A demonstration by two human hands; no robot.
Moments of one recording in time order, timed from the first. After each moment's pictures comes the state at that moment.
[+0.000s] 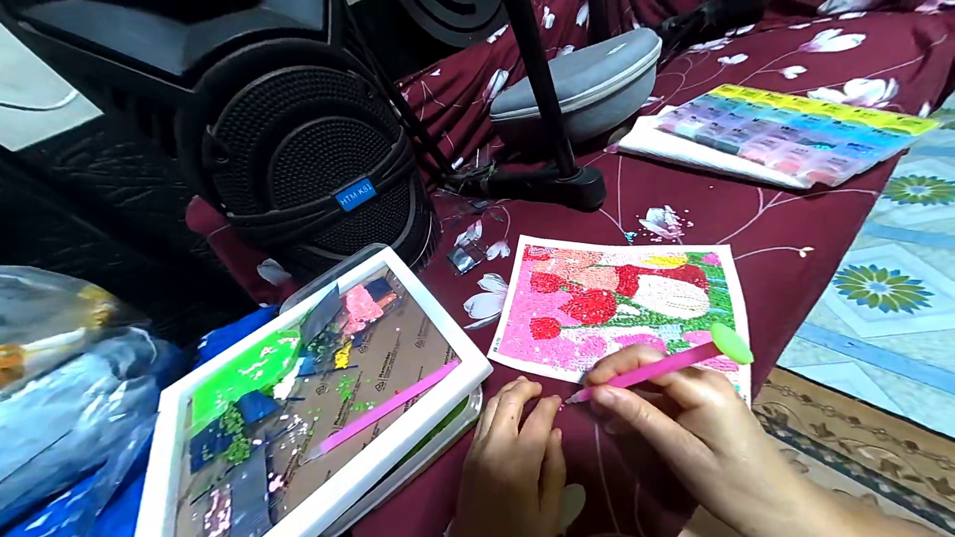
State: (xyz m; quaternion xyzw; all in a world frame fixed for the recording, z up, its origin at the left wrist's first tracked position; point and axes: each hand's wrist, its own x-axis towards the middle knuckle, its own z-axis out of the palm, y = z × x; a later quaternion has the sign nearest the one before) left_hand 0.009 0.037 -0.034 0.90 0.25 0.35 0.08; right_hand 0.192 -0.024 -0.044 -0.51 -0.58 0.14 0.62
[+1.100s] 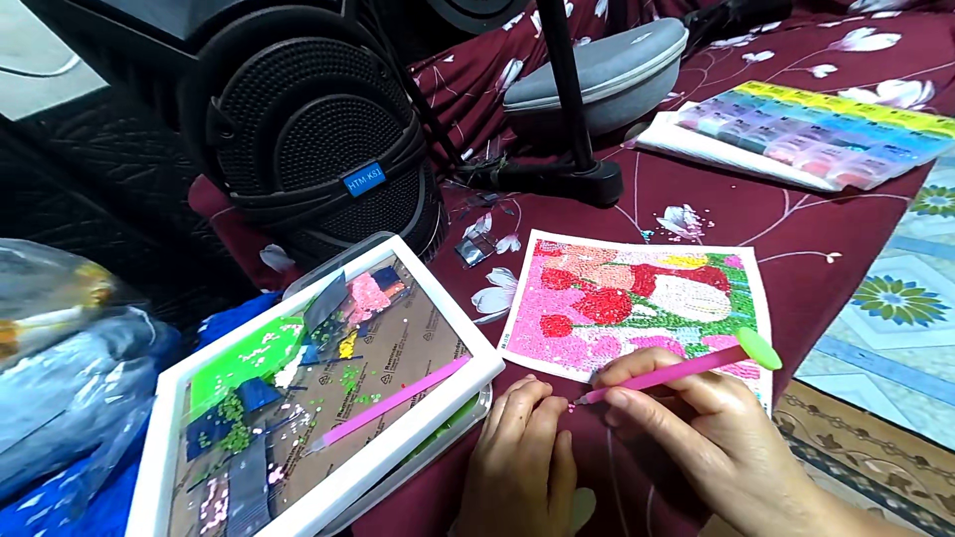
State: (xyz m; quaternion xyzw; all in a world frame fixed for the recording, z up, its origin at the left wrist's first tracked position) left_hand 0.009 0.036 -0.035 0.89 0.26 0.36 0.08; right_hand 0.192 -0.020 -0.050 -0.49 -0.59 0.15 0.62
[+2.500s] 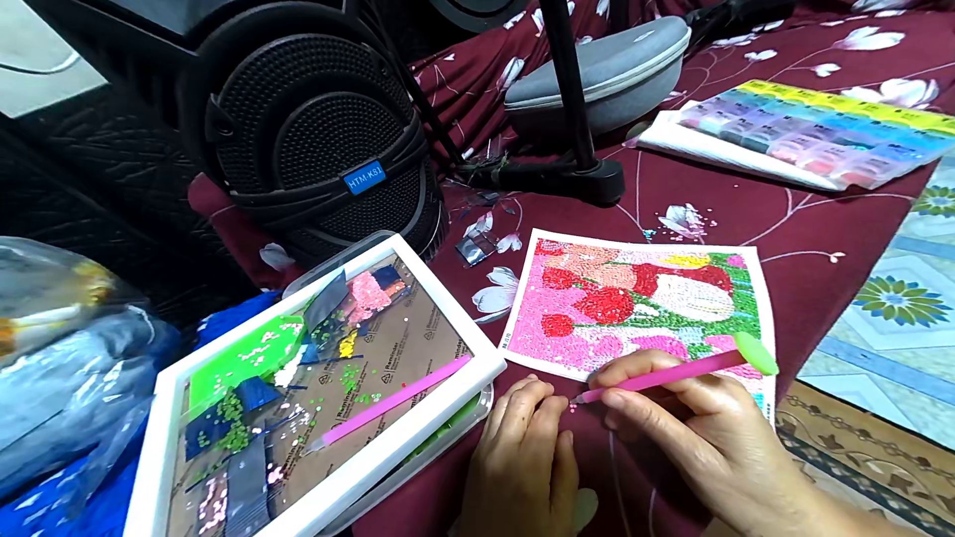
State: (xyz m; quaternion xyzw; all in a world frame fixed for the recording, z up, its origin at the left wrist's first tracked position) left_hand 0.009 0.035 -0.036 0.89 0.26 0.37 0.08; right_hand 0.190 -0.018 -0.053 -0.48 -0.59 0.15 0.63
